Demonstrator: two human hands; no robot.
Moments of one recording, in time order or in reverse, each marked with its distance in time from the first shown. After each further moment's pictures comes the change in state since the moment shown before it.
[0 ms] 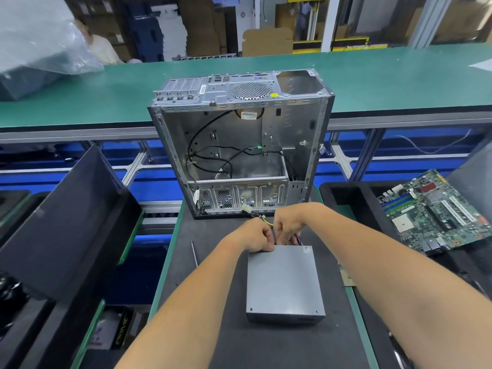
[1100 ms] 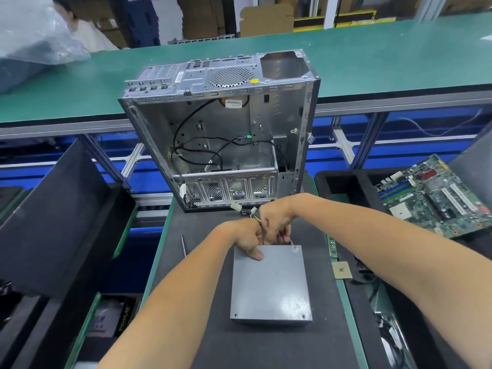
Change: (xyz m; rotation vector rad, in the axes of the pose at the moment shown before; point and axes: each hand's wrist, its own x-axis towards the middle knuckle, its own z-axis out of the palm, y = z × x) left_hand 0.011 0.018 0.001 0.354 -0.312 -0.072; right_hand 0.014 0.011 0.000 0.029 -0.078 -0.076
